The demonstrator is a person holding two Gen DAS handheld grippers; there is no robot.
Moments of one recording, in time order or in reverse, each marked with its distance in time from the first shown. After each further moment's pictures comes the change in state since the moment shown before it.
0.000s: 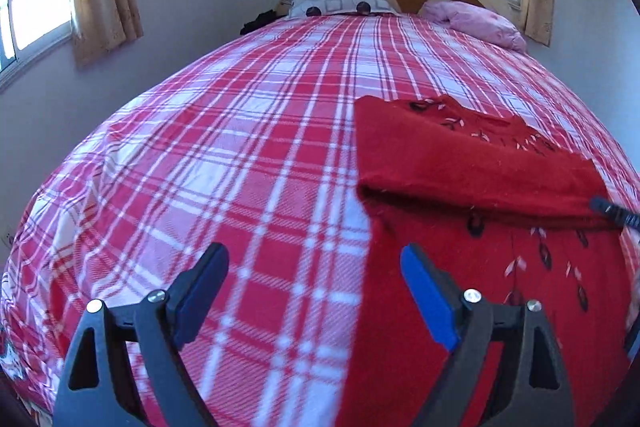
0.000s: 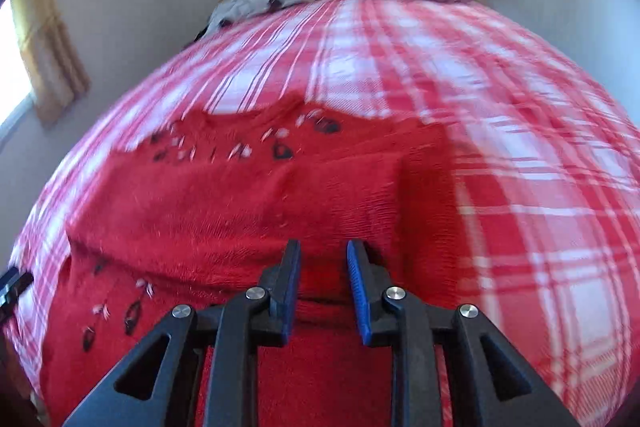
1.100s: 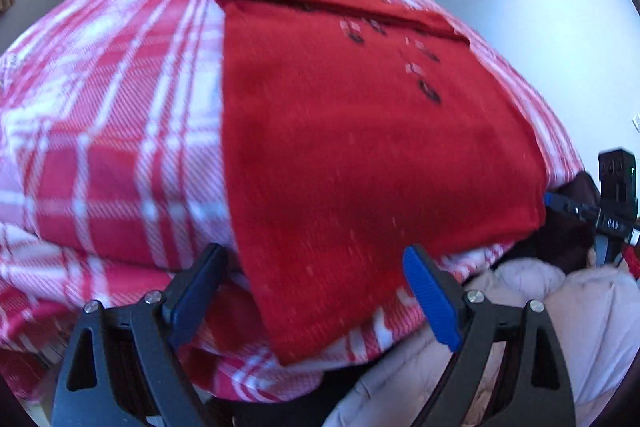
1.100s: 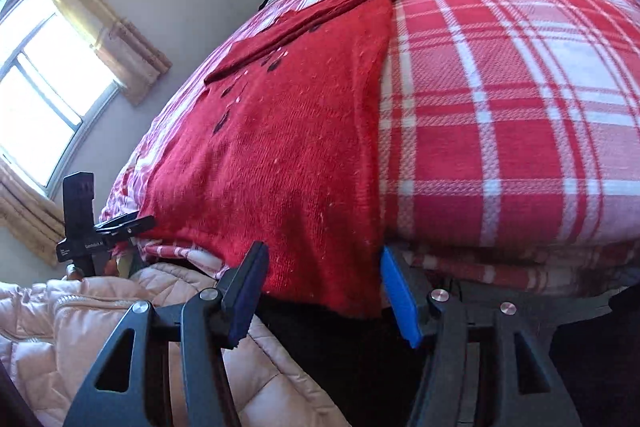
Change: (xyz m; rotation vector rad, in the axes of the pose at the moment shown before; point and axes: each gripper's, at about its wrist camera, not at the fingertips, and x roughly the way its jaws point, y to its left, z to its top) left arm -0.060 -0.011 -0.151 0.214 0.280 -0.522; right arm -0.140 -0.022 -0.233 0.084 0.224 0.342
